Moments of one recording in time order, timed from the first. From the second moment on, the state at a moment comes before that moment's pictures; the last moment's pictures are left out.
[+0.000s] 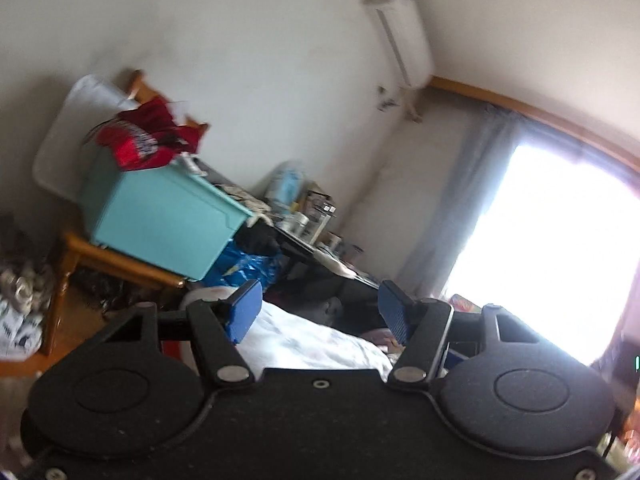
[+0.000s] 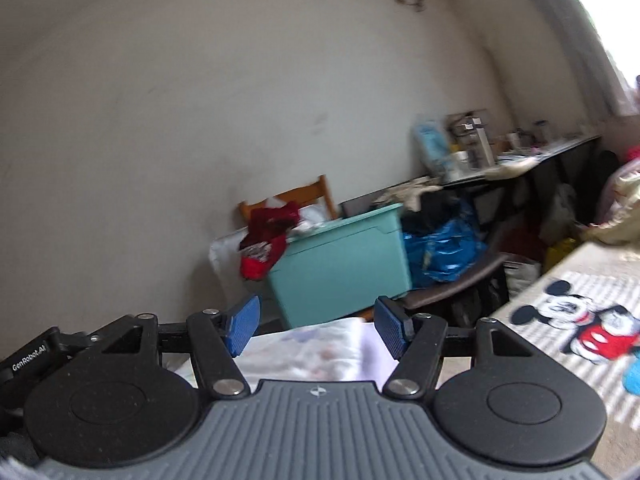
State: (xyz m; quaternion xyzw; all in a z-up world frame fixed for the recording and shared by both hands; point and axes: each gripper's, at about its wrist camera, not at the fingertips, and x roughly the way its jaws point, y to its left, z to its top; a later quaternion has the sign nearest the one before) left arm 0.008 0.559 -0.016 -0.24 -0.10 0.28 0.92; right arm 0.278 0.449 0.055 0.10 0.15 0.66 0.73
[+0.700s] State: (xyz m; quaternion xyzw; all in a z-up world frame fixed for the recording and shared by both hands) left arm 0.026 0.581 -0.034 -0.20 -0.01 0.33 0.92; right arm 0.278 0.471 0.037 0.04 0.24 0.63 0.73
